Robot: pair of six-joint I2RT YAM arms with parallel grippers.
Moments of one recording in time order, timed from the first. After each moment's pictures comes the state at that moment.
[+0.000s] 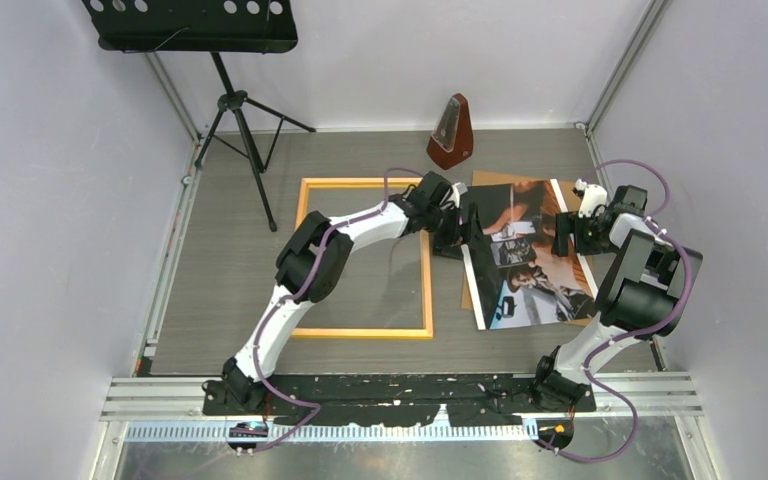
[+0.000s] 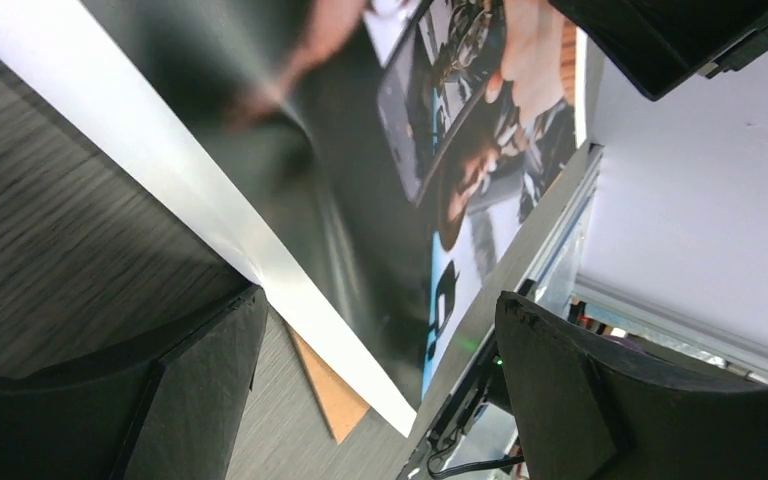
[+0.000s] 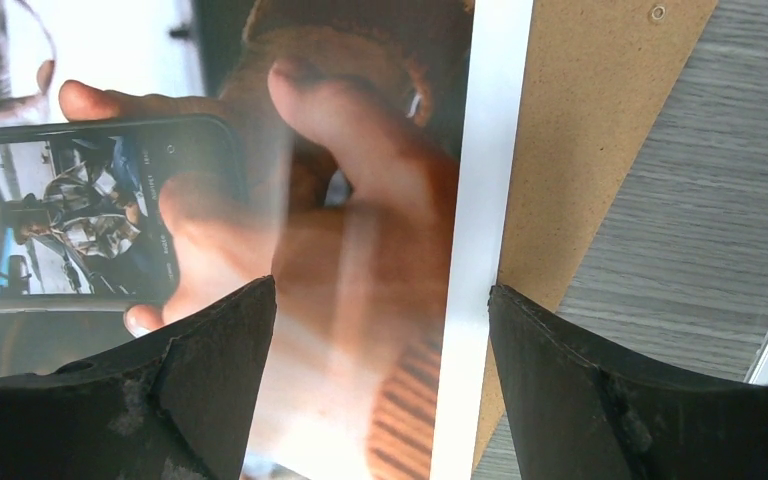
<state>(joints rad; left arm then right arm) -0.79 2.40 1.86 -0.25 0.59 -0.80 -0.47 1.72 1.00 -0.39 -0.36 -0.49</state>
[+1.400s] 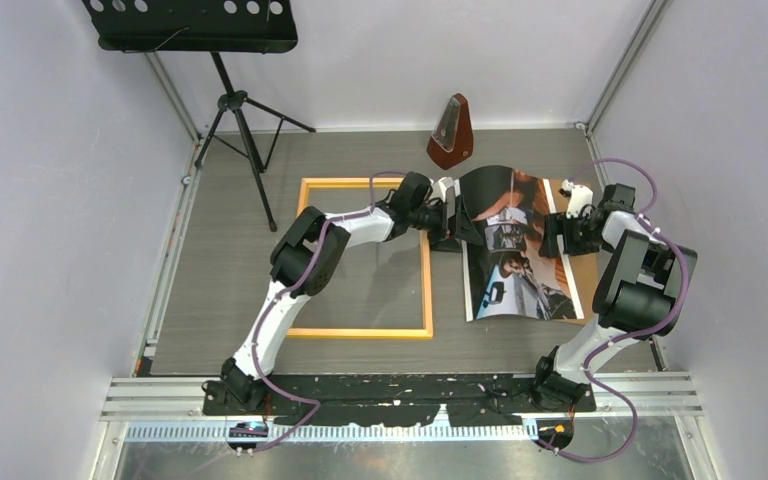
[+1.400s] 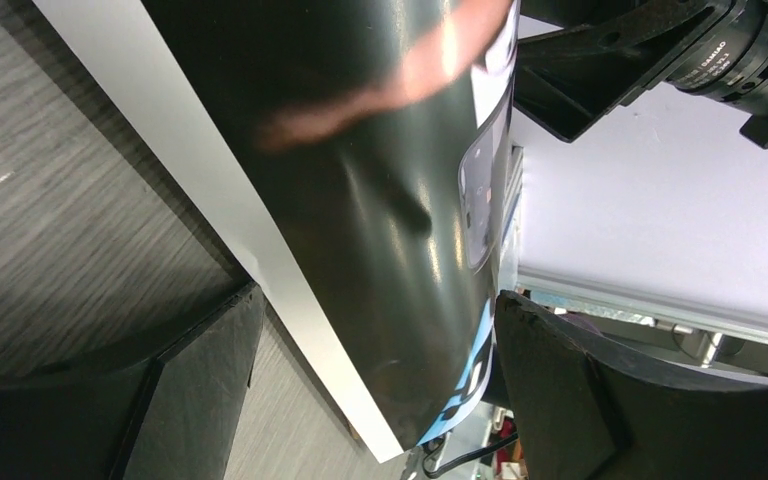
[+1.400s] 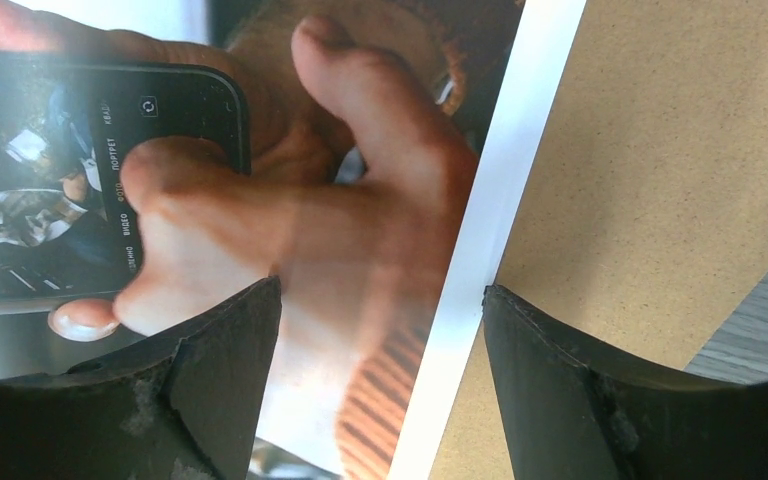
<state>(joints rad) -0.71 2.41 1.70 0.15 0.77 -0.94 -0.41 1.70 1.00 -0.46 -0.43 -0.50</state>
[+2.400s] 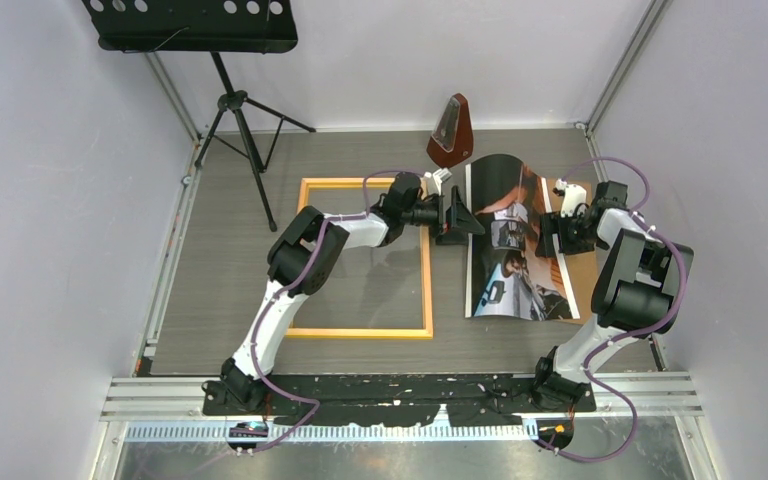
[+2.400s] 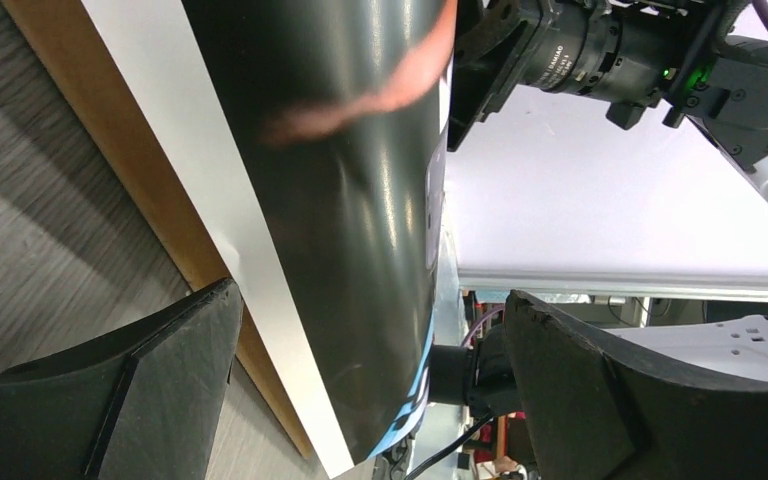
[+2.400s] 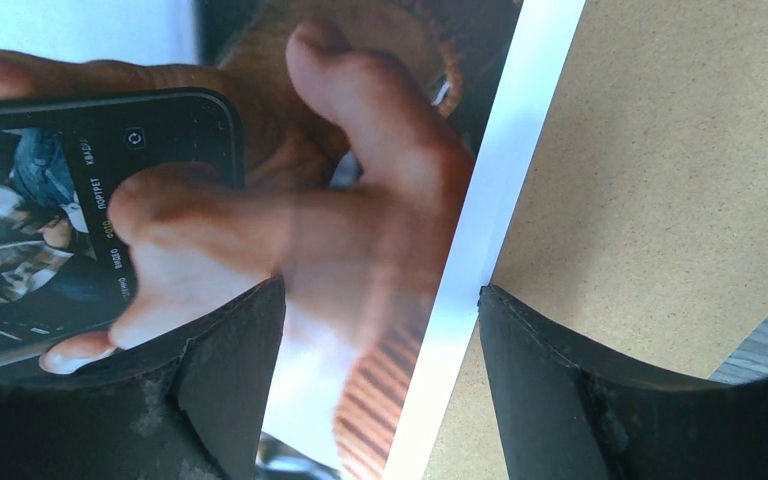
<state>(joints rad) -0.70 2.39 1.60 0.51 0.84 -1.09 -0.37 1.71 1.01 -0.48 -0.40 -0.48</state>
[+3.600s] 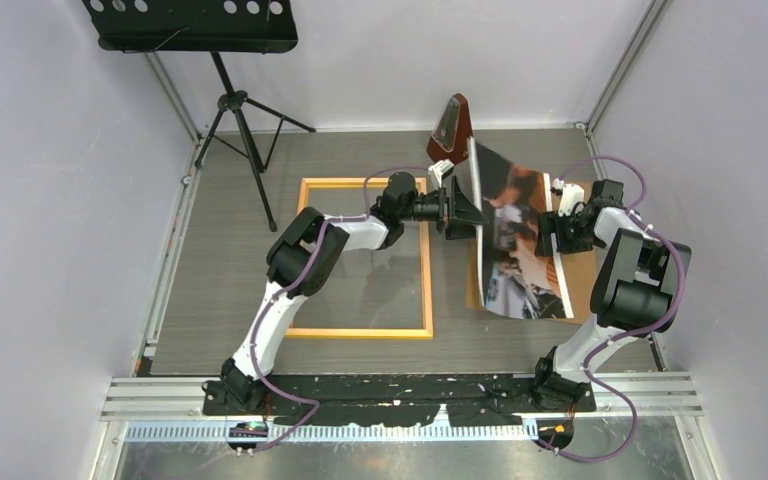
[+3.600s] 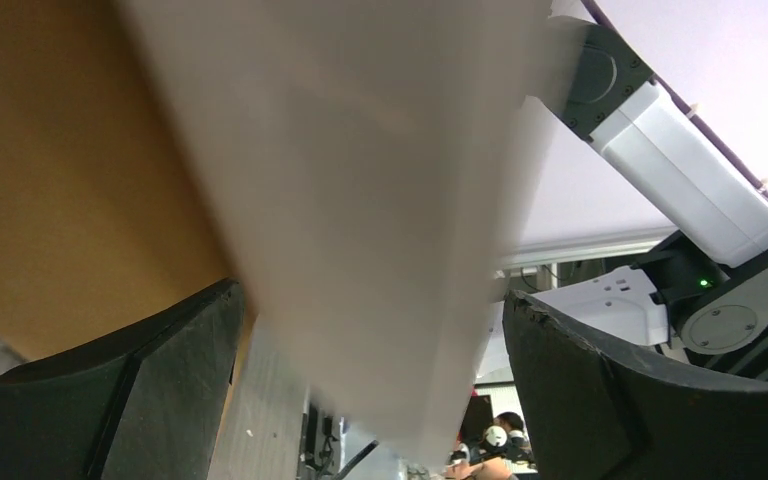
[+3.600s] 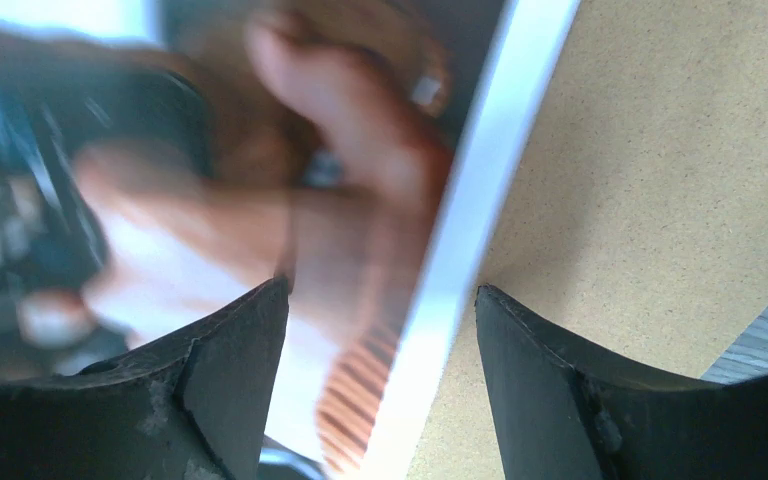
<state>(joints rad) -0.71 2.38 1.56 0.84 0.90 -1.34 -0.35 1.71 1.02 -0.48 -0.36 -0.45</state>
